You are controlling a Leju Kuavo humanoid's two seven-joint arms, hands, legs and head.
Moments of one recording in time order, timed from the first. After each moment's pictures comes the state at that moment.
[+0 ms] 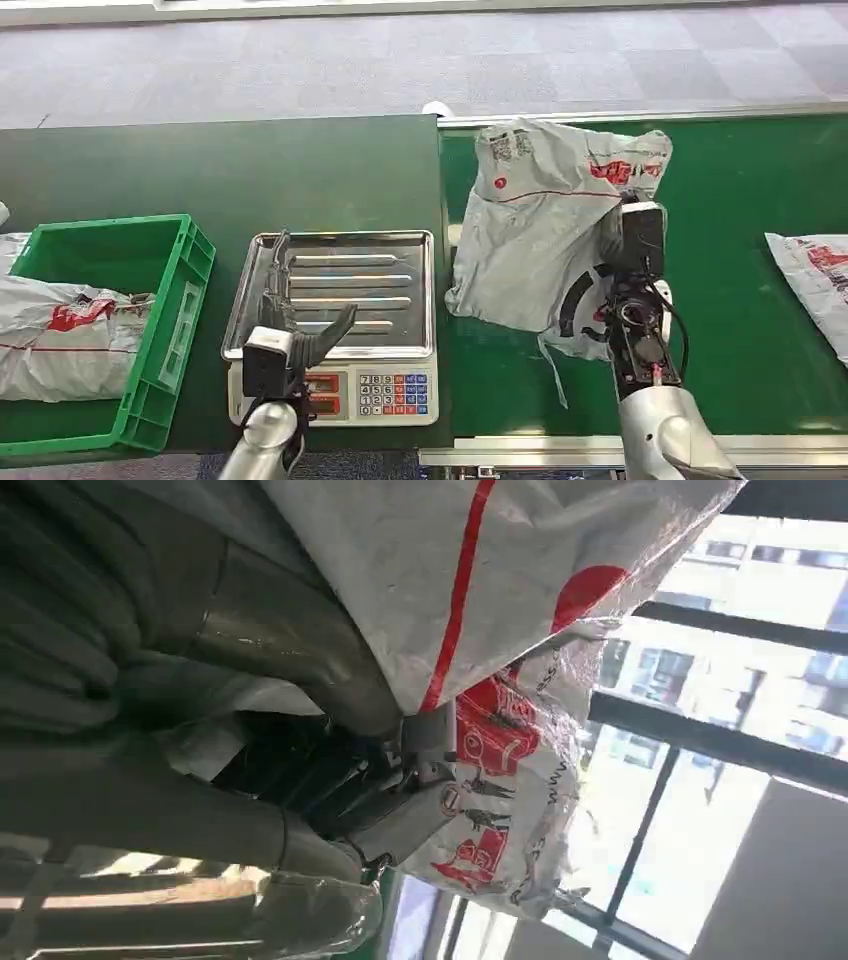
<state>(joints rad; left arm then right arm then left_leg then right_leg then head) -0.19 -0.25 -0.18 -1.20 -0.21 0.32 -0.62 -0.65 0.02 -0.14 -0.60 0.40 -0.27 -0.64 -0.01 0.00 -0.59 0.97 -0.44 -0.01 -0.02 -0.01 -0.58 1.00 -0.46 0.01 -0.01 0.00</state>
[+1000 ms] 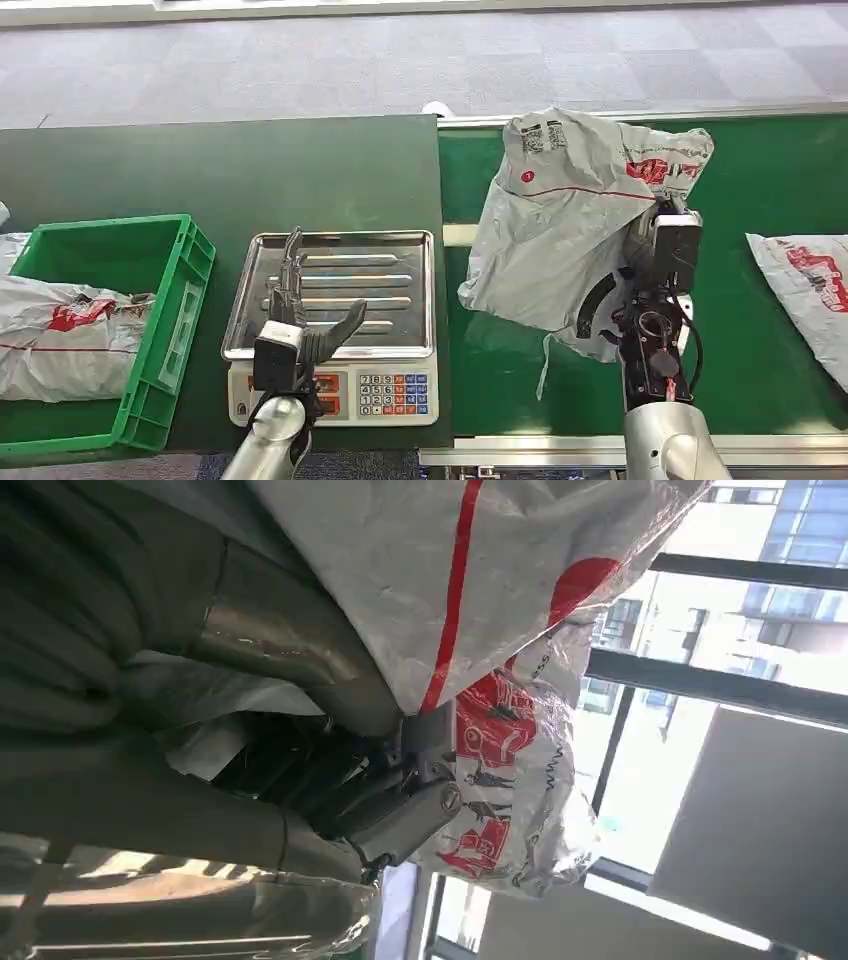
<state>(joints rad) -0.21 -0.25 -0.19 -1.15 -0.20 0.32 -0.63 -0.60 0.02 -0.19 -0.72 0.37 -0.27 -0.67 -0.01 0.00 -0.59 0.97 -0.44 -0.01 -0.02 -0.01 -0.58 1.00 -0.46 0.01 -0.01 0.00</state>
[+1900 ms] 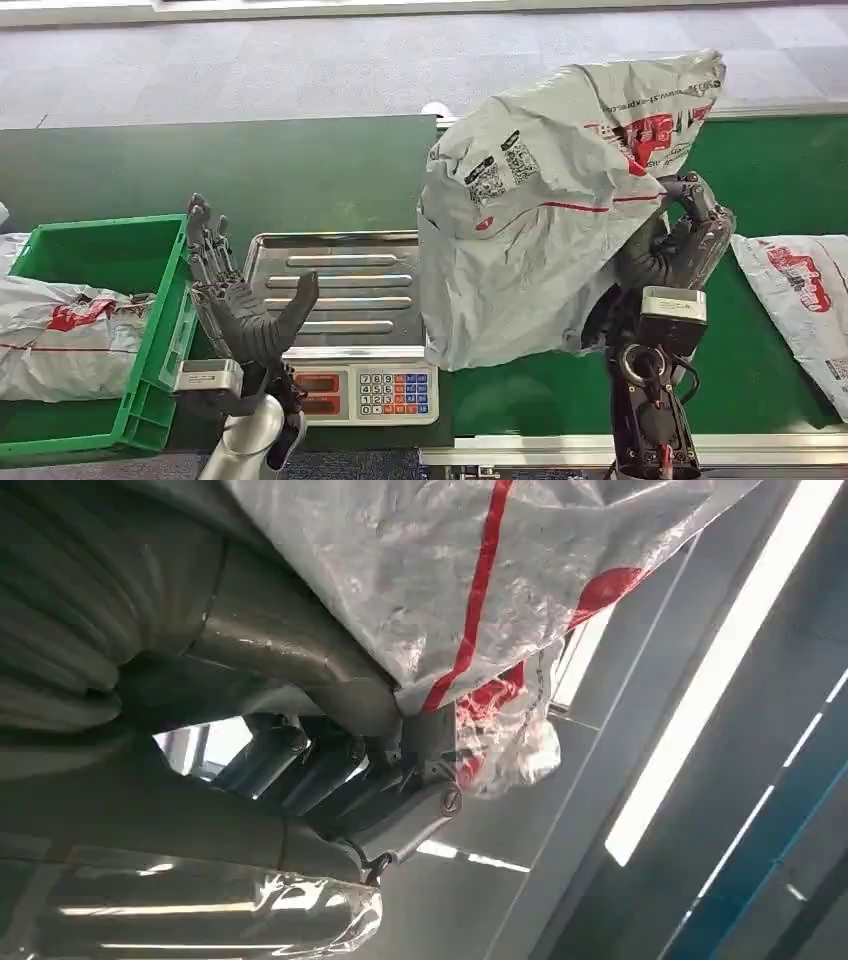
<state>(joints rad) -0.17 -0.19 -0.34 -1.52 -0.11 0.60 -0.70 -0.35 0.02 0.17 -1.41 0.35 -0.47 -0.70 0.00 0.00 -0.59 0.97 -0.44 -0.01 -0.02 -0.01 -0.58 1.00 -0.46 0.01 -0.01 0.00</state>
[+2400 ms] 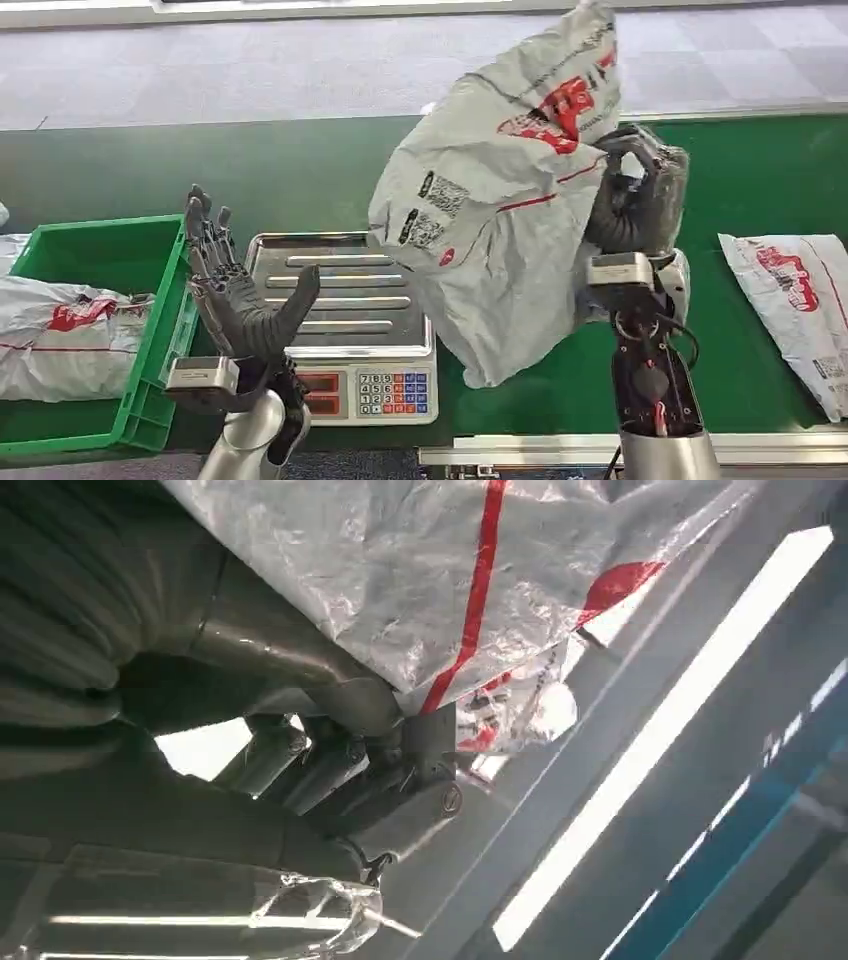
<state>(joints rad) -0.20 -0.19 -0.36 -1.53 -0.07 0.59 -0.70 -0.54 0.01 0.21 -1.29 0.59 -0.31 -0.70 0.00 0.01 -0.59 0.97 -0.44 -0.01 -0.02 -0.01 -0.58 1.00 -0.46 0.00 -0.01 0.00</state>
